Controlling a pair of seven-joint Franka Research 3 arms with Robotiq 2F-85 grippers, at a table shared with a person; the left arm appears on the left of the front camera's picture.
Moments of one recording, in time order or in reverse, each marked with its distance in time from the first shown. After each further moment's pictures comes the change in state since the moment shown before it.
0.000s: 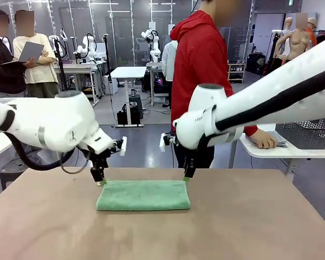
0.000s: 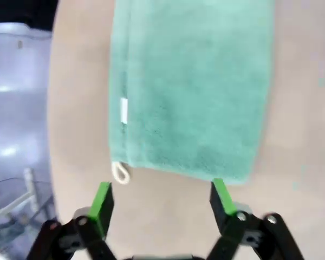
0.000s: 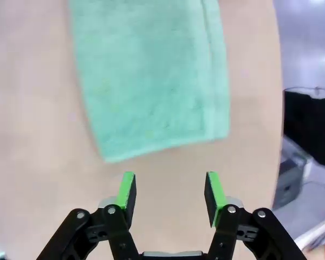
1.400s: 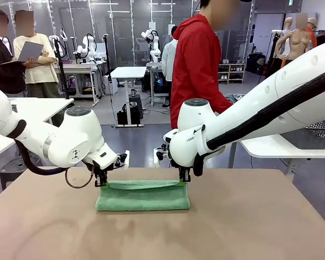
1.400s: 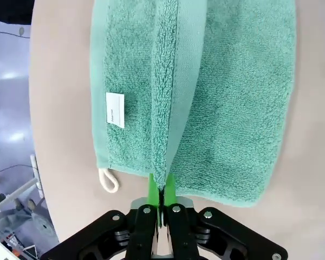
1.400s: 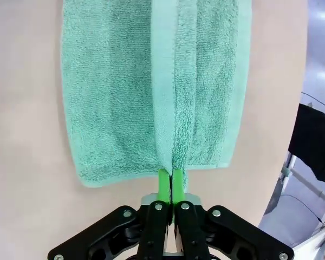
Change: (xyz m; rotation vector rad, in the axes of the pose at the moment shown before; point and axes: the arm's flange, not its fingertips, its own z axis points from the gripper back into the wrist) left arm 0.007 -0.018 -0.057 0.070 0.087 -0.001; right arm 0.021 -0.001 -0.066 -0.058 0.044 0.189
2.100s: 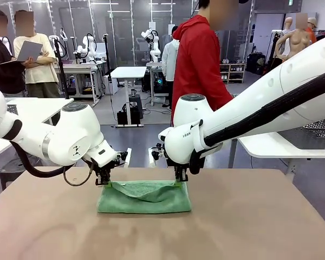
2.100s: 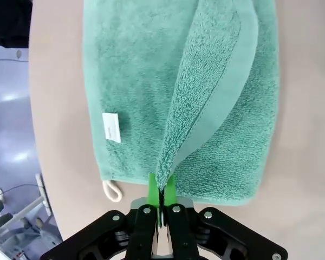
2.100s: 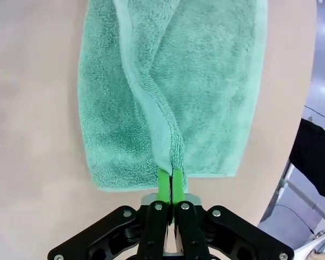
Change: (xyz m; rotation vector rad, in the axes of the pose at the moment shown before) left arm 0.006 -0.005 0.019 -0.006 -0.059 -0.066; right arm 0.017 0.015 0.020 0.023 -0.010 0.067
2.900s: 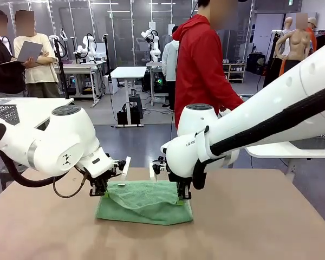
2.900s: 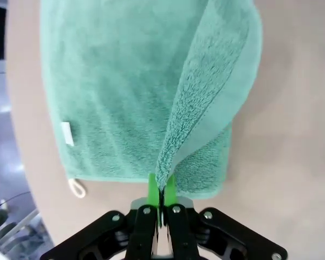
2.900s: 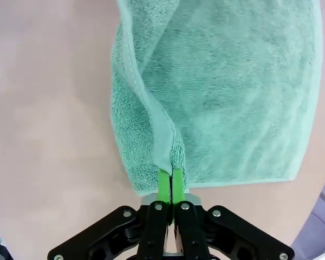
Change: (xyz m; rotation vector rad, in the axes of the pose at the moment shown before) left arm 0.008 -0.062 0.027 -0.021 -0.010 -0.064; right arm 0.001 0.068 0.001 0.092 -0.030 -0.046
